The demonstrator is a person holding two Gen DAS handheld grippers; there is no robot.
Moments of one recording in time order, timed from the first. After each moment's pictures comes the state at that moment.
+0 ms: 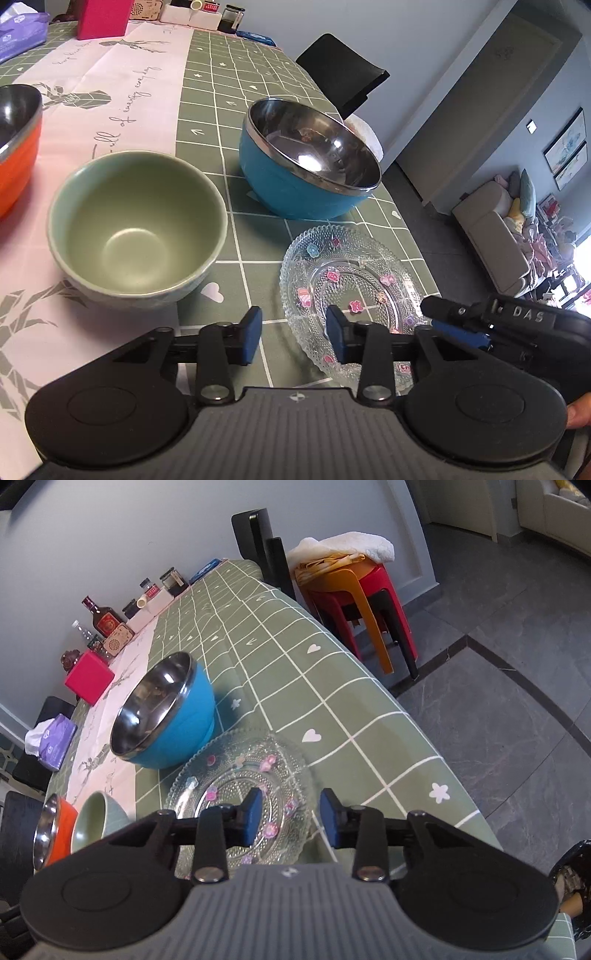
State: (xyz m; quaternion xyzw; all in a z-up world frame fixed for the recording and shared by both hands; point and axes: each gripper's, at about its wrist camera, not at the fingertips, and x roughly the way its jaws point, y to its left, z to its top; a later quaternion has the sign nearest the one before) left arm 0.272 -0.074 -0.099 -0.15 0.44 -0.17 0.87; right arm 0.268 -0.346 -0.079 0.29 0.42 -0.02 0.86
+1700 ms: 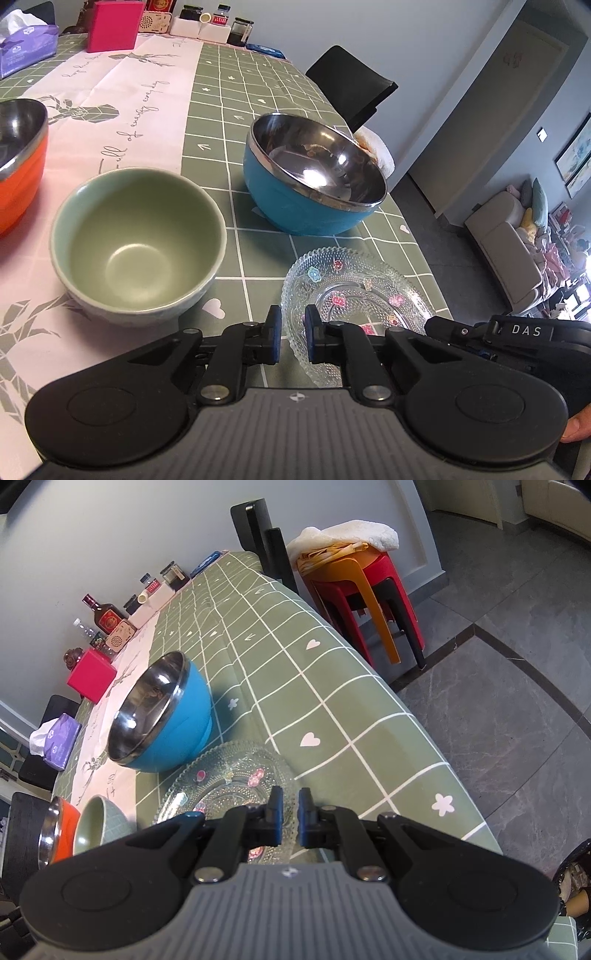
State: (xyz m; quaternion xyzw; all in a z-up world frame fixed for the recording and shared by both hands) left arm 0.274 -0.080 -0.091 -0.15 0.43 -0.15 0.88; right arm 0.276 -0.350 -0.083 0.29 0.43 0.00 0.85
